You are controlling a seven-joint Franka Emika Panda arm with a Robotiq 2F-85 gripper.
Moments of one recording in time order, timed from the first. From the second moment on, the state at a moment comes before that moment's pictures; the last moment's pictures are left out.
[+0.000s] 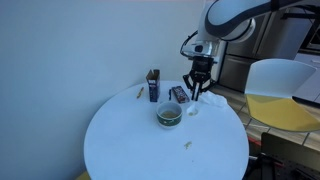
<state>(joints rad) -0.11 0.00 -0.07 -2.02 0.42 1.90 -2.08</state>
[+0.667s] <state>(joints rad) -0.11 -0.15 -0.12 -2.29 0.50 1.93 -2.16</state>
